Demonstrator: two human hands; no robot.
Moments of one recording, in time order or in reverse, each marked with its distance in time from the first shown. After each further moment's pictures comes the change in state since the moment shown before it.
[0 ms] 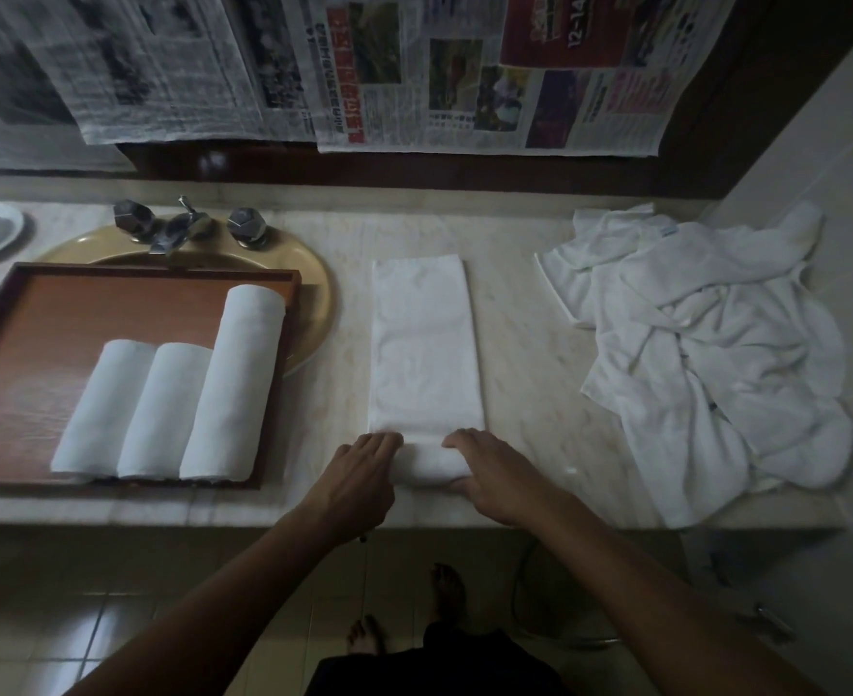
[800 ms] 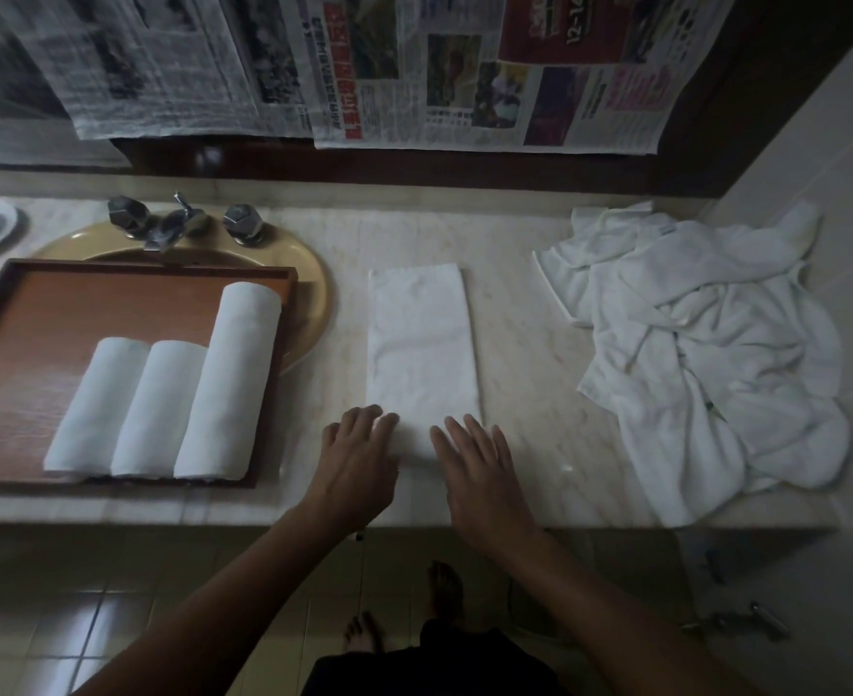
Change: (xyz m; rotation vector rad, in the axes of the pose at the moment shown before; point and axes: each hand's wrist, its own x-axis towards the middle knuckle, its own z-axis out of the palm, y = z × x) left_hand 0.005 0.016 -0.012 0.053 0.150 -0.125; right_hand -0.016 -0.018 0.037 -0.290 0.227 -0.014
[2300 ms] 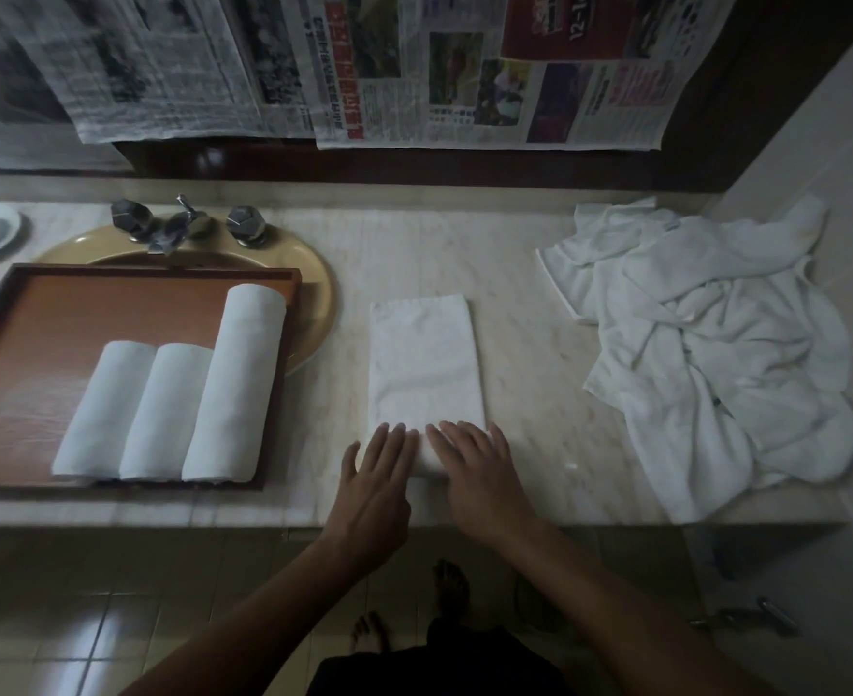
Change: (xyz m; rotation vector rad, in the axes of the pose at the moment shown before) left_hand -0.029 0.006 0.034 0.102 -0.057 0.066; right_hand 0.014 -0.006 -0.001 0.002 -0.087 -0.008
